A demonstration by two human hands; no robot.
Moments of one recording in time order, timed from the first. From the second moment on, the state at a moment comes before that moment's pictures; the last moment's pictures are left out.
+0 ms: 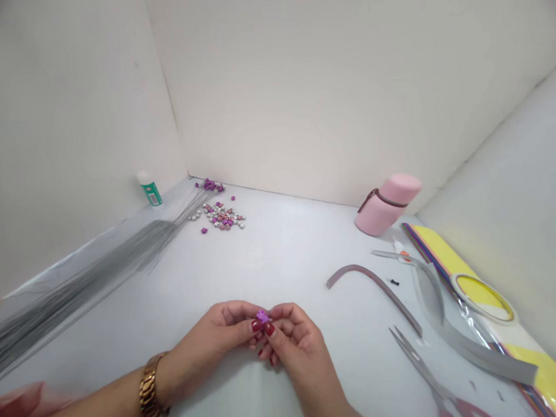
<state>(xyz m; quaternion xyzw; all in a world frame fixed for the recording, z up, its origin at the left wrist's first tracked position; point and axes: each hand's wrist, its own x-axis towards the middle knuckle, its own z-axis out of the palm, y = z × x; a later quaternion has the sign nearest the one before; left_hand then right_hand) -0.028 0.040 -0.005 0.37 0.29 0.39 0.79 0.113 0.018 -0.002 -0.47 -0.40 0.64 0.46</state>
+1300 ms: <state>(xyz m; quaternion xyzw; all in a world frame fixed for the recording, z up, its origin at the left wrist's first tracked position) -0.027 0.039 -0.001 0.34 0.31 0.40 0.80 0.115 0.020 0.002 -0.45 -0.38 0.65 0.49</state>
